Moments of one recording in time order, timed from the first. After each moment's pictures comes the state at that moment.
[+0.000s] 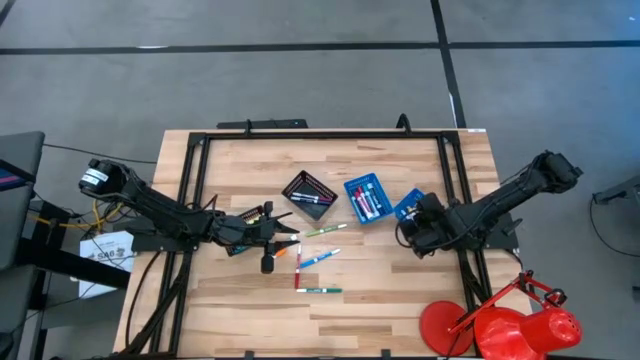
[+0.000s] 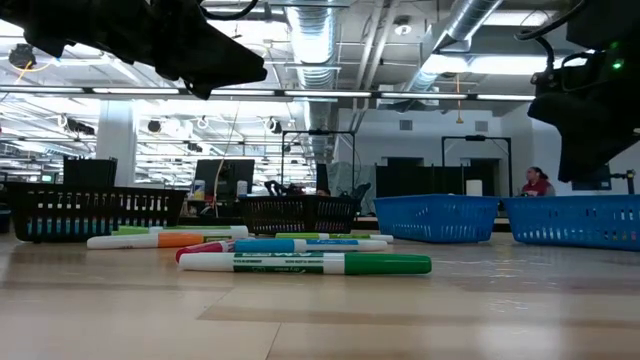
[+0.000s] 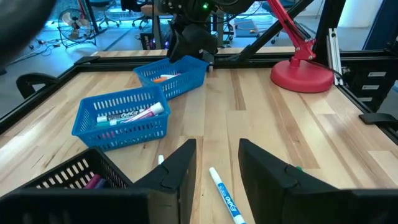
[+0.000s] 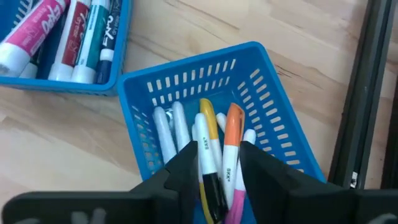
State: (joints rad) left arm -0.35 1.28 0.46 0.58 -0.37 -0.01; right arm 0.43 1.18 0.66 -1.17 0.56 1.54
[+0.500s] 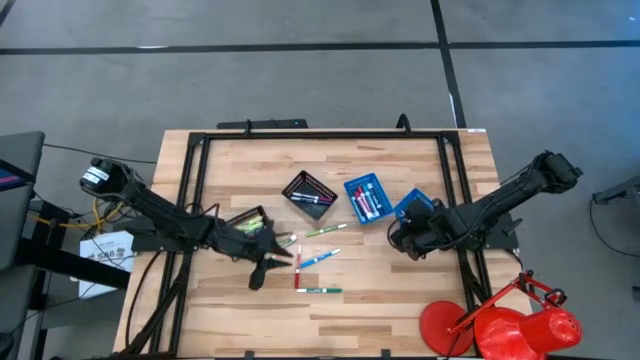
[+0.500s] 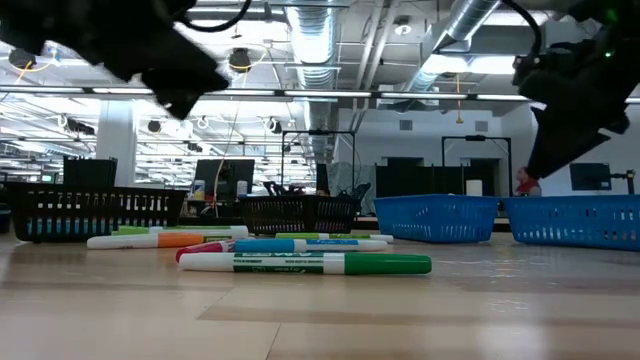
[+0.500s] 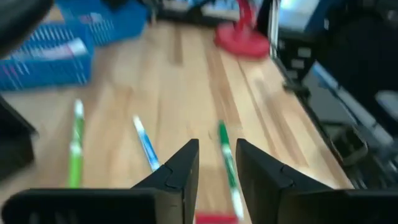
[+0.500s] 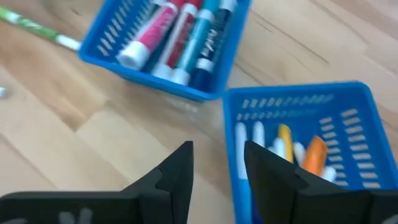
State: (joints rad) left arm -0.43 1.28 0.46 0.46 -0.22 -0.25; right arm 0.43 1.18 0.67 -0.90 0.58 1.22
